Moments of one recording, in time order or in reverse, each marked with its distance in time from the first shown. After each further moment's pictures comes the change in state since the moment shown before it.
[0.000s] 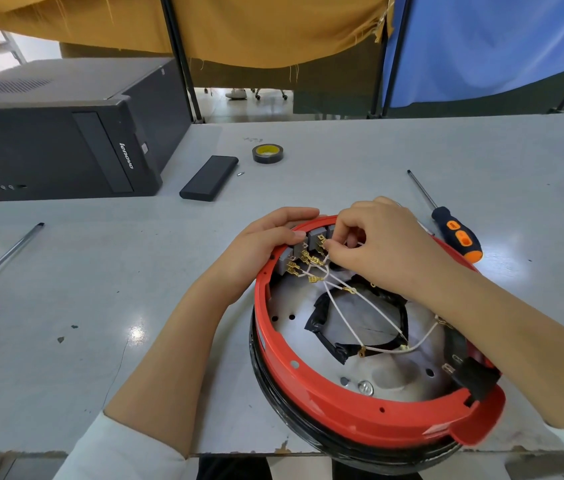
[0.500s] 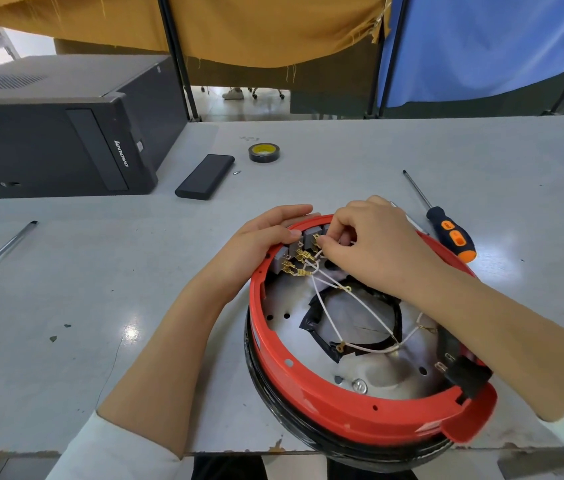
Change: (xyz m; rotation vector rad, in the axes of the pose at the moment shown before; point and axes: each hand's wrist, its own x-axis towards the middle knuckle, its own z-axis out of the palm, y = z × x) left_hand -0.002 0.001 0.002 0.019 0.024 -0.011; right_hand 0.001 0.000 0.003 -0.001 0.020 0.000
